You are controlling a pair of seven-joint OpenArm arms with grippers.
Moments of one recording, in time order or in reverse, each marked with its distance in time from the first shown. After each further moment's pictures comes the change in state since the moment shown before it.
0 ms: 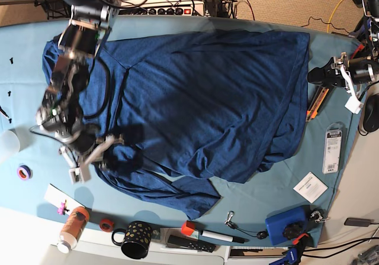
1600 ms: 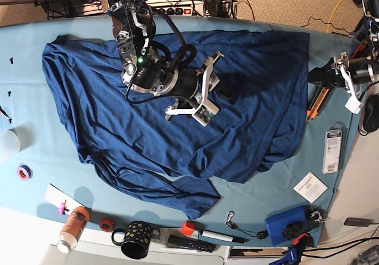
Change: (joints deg) left arm 0.0 0.0 0.0 0.0 0.0 0.0 0.0; right arm -14.5 -7.0 -37.7 14.4 -4.9 -1.0 -0.7
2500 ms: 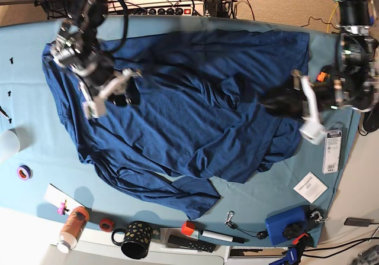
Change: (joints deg) left arm -7.5 11.4 7.3 22.0 0.1 0.0 2.9; right arm -10.3 -0.4 43.3 0.0 15.5 0.7 -1.7
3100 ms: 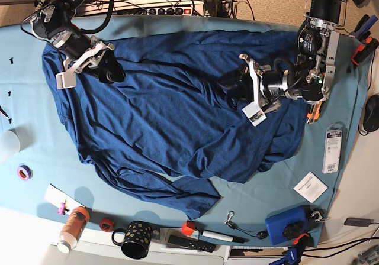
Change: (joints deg) left arm 0.2 7.2 15.6 -0.1 33.9 0.2 -15.7; right arm -5.6 -0.3 16.5 0.0 27.3 7.6 -14.1
